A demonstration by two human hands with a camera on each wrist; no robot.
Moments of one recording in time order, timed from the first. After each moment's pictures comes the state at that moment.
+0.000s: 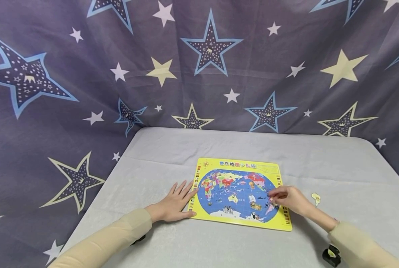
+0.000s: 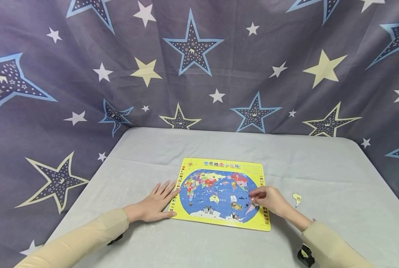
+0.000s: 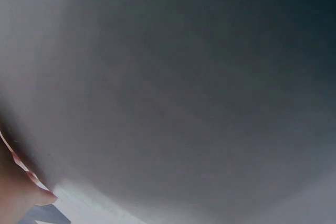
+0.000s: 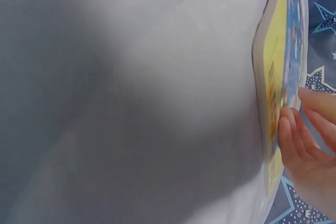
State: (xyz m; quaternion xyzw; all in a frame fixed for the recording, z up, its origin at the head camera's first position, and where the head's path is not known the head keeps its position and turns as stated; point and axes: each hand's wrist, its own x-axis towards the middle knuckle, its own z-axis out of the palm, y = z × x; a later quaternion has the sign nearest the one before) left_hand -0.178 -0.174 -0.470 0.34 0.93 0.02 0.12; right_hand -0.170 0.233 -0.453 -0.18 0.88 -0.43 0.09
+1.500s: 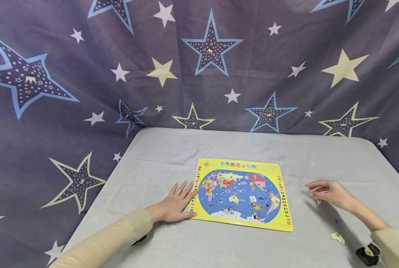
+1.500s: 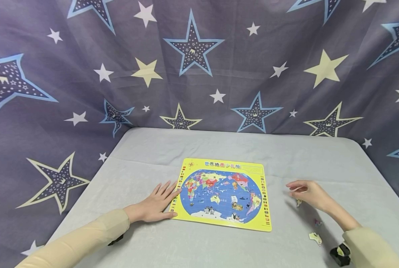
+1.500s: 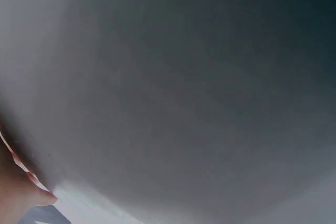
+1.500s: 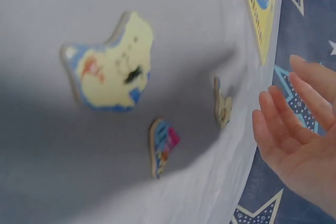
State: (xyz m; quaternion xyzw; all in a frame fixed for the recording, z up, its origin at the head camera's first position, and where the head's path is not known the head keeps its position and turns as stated) left_hand -0.178 -0.173 -0.468 0.33 0.94 0.01 0.12; right_hand -0.167 0.325 -0.423 -0.15 0.91 -0.38 0.05
